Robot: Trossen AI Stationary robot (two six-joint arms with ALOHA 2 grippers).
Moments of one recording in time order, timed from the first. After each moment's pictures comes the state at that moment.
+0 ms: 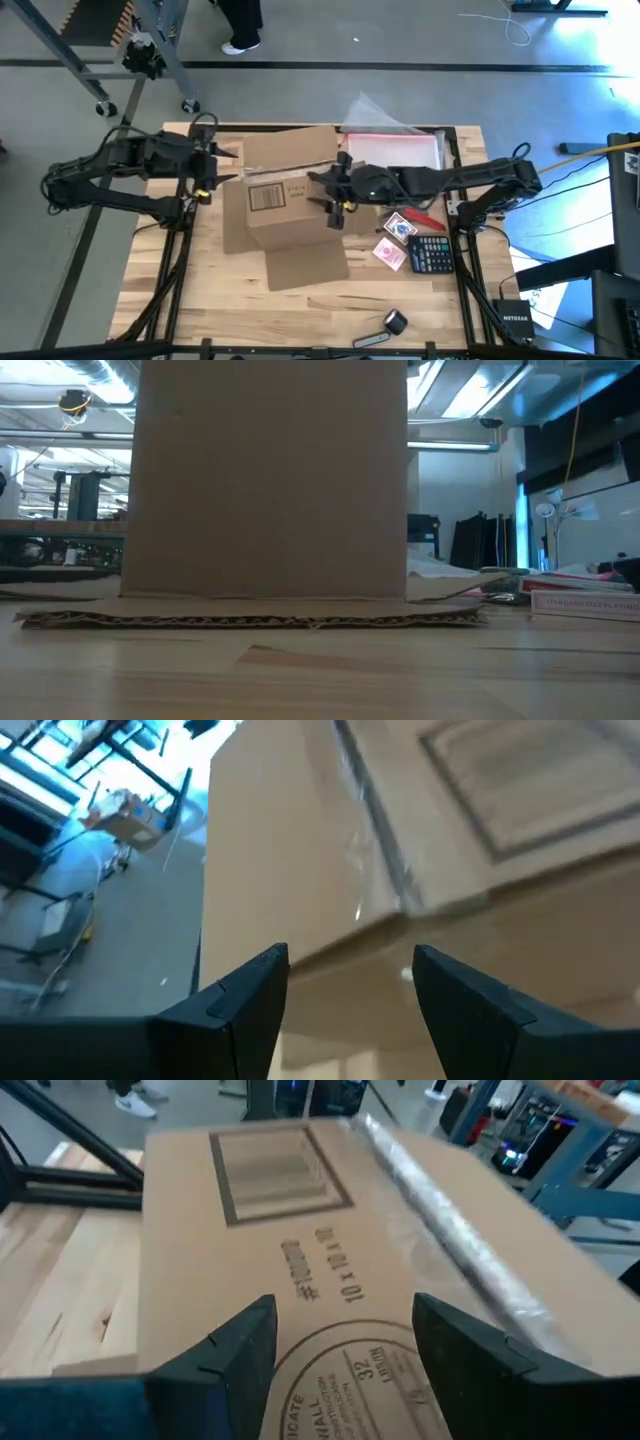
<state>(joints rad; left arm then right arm) 0.10 0.81 1.14 -0.95 -0.28 0.48 0.11 1.55 1.36 -0.24 0.28 -0.08</state>
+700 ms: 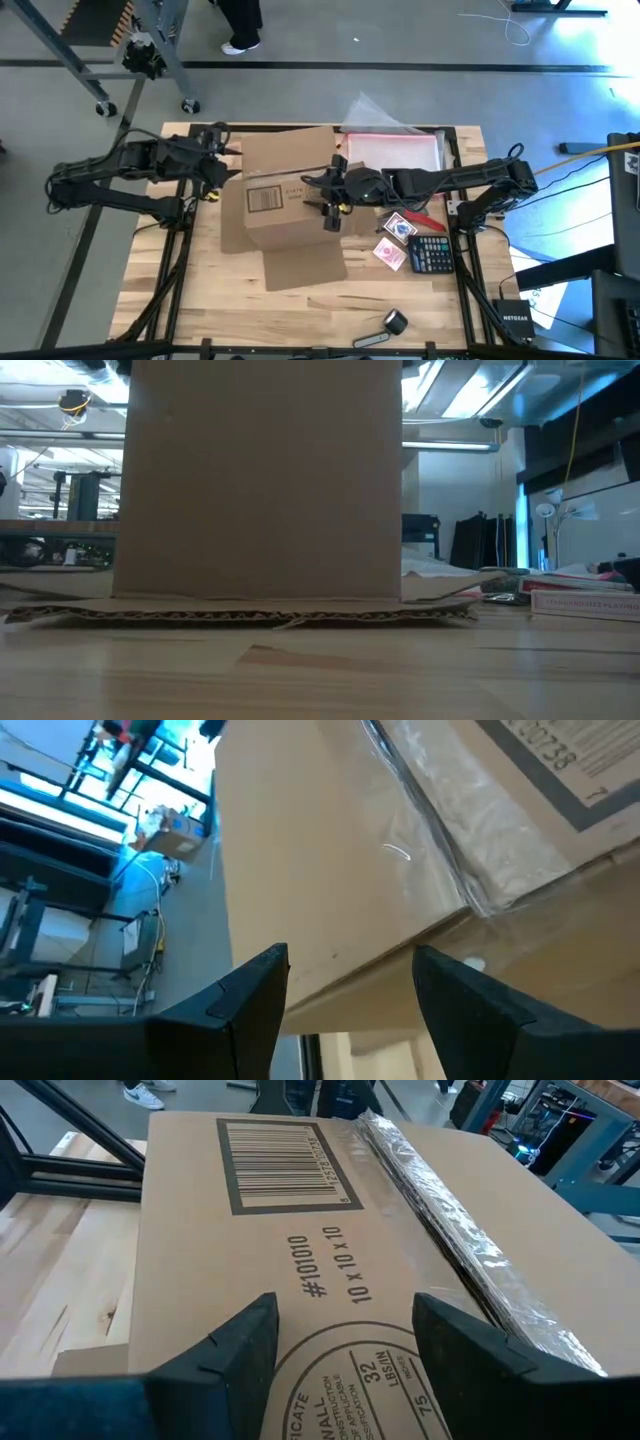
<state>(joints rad) 0.10 0.83 1.08 -0.89 -0.38 0.71 0.11 1.59 1.36 -0.23 0.25 -0.08</state>
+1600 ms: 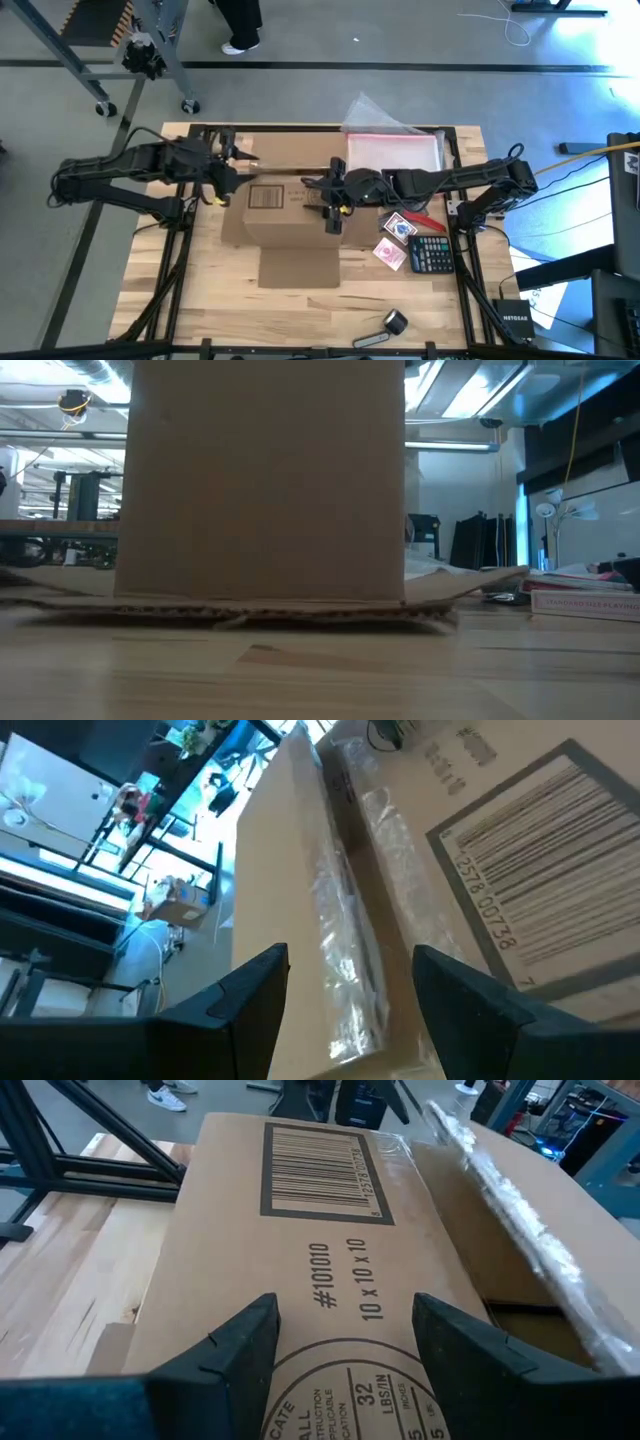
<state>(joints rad) 0.04 0.90 1.09 -0.68 -0.31 0.75 0.11 1.59 1.36 -0.23 0.21 -0.08</state>
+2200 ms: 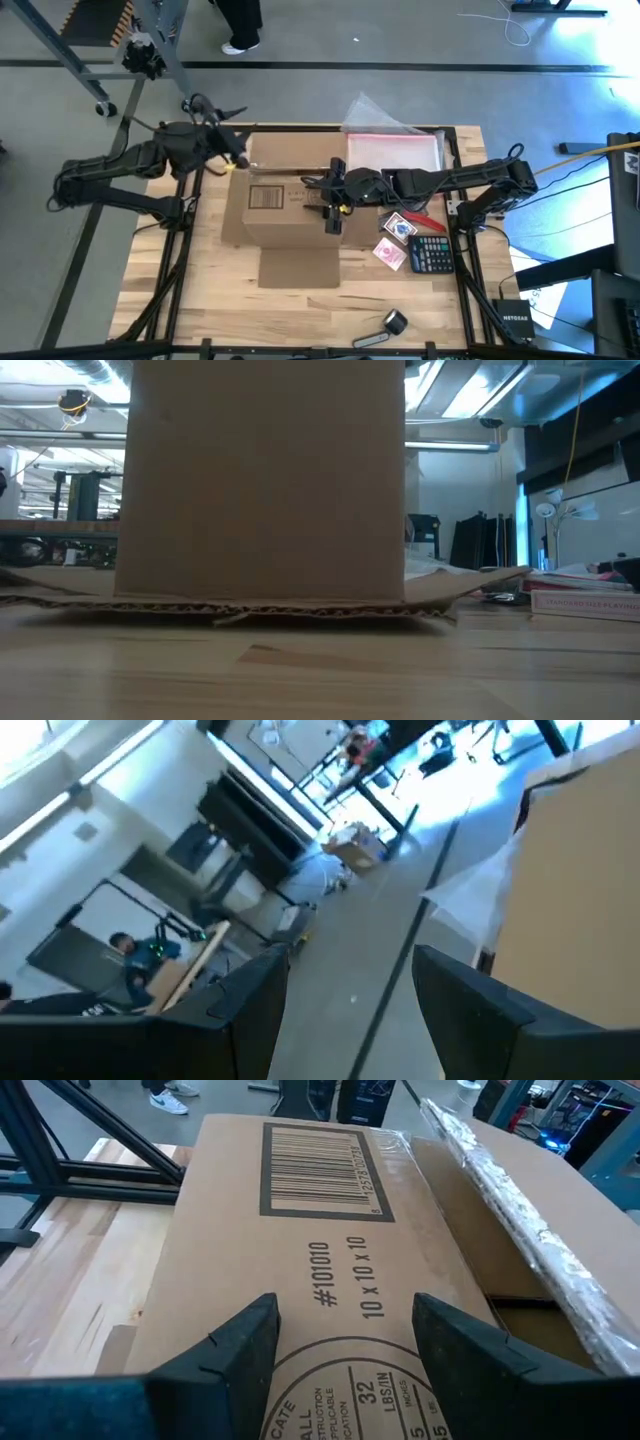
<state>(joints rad) 0.13 0.93 1.09 -0.30 -0.73 0.72 0.11 1.59 1.36 -0.23 0.20 -0.06</state>
